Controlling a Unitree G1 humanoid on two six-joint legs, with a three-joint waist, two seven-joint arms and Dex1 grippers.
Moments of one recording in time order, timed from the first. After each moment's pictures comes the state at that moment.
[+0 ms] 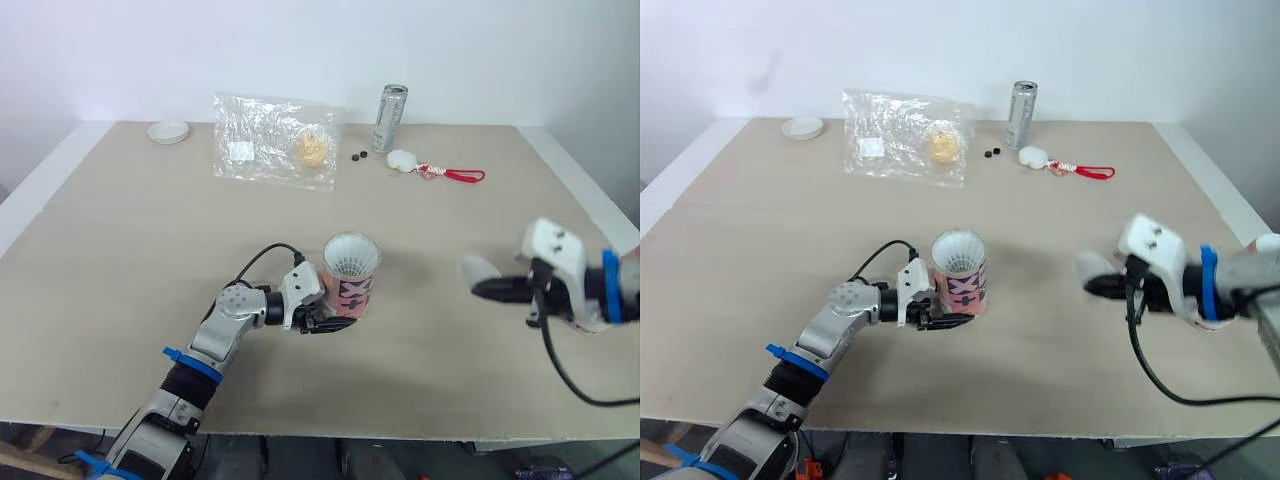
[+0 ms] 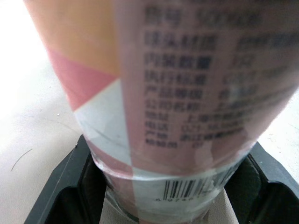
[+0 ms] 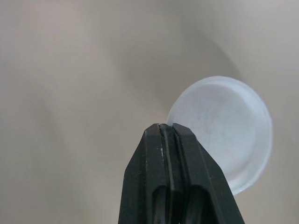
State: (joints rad) left arm -0.51 0.22 -0.31 0.29 -0.14 0.07 -1.02; right arm -0.30 -1.24 -0.19 -0.33 0.46 0.70 1.17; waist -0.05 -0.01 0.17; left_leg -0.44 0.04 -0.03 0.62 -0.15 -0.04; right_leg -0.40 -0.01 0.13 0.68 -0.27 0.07
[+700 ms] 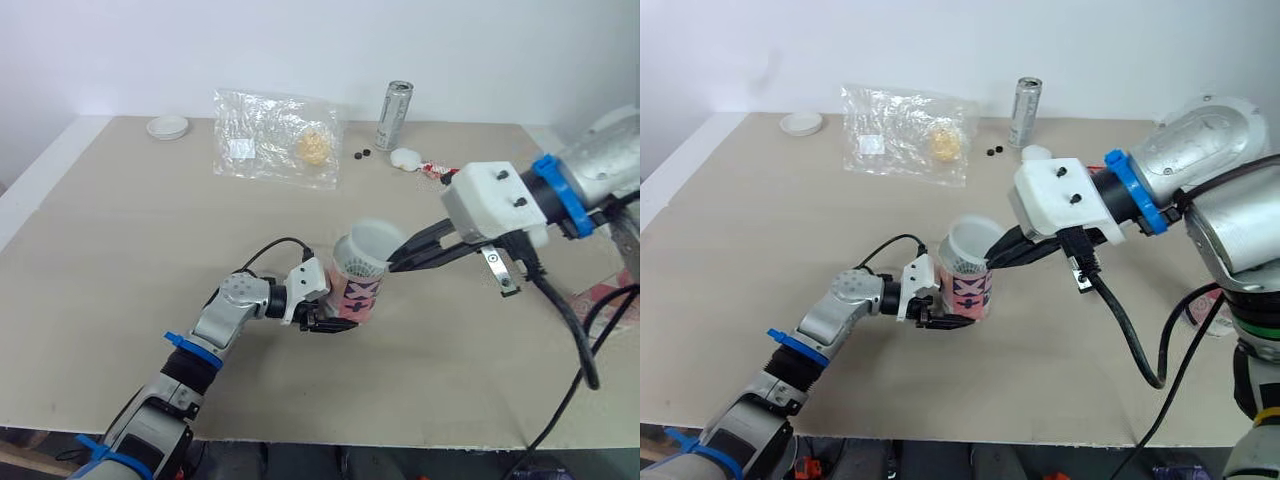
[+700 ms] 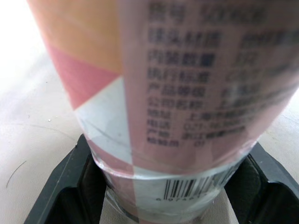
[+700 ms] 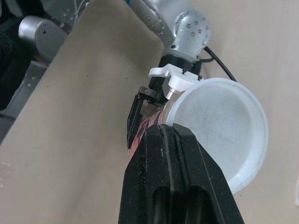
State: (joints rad) left arm -0.58 0.25 -0.35 0.29 -0.14 0.14 -1.11; right arm -1.03 -1.07 0.25 -0.33 0.43 0.53 1.56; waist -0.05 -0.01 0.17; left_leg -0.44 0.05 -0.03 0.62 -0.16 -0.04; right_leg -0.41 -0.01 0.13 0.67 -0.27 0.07
